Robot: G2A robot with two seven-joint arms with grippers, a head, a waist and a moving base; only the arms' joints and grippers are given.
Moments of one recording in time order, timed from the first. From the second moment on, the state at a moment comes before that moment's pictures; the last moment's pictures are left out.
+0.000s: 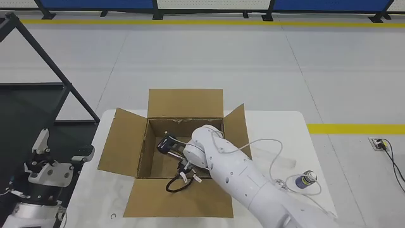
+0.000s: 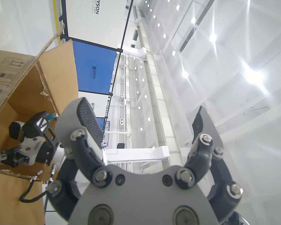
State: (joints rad) left arm 1.53 -1.21 -1.94 -2.10 -0.82 0.14 -0.21; right arm -0.15 -1.79 0.45 -0.56 -0.80 -0.28 1.04
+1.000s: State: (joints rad) left arm 1.51 -1.21 -1.93 -2.09 -0.81 0.15 -0.21; right arm -0.22 -1.73 0.53 -0.76 -0.93 -0.24 1.14
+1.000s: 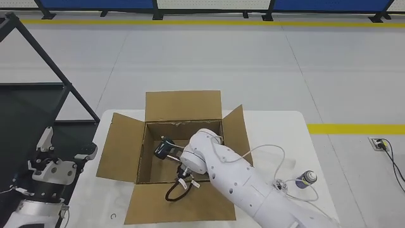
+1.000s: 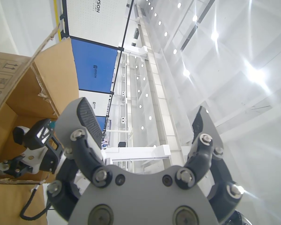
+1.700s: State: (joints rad) left arm 1.52 -1.21 -1.95 -2.09 -0.83 0.13 -0.19; right arm -0.16 -1.86 0.49 -0.41 -0.92 -0.31 0.96
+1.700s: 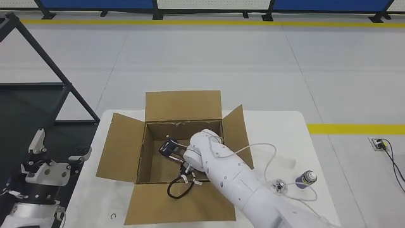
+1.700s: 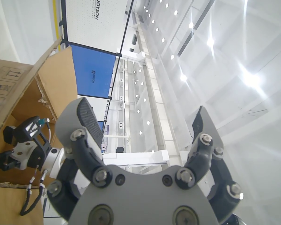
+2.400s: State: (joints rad) left arm 1.53 -1.21 -1.96 -2.09 -0.84 0.13 -0.19; right arm -0.14 -1.94 0.48 -0.23 -0.92 -0.33 0.92
